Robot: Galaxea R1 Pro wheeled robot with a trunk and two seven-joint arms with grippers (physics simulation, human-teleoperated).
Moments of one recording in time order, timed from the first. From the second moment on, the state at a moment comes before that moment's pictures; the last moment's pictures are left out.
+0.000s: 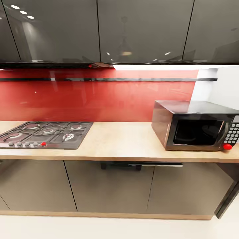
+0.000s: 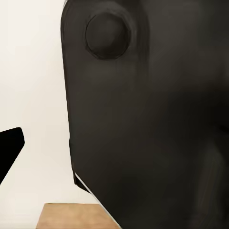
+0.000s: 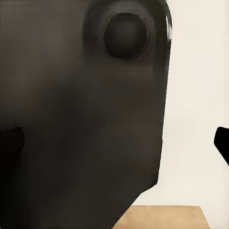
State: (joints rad) left arm 0.00 0.00 0.00 0.00 0.00 0.00 0.00; right arm 0.00 0.00 0.00 0.00 0.00 0.00 0.00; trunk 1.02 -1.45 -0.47
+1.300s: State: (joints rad) left arm 0.00 0.00 0.00 -0.01 0.01 -0.01 -0.01; right arm 0.00 0.04 0.00 -0.08 0.00 0.00 0.00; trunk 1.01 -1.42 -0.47
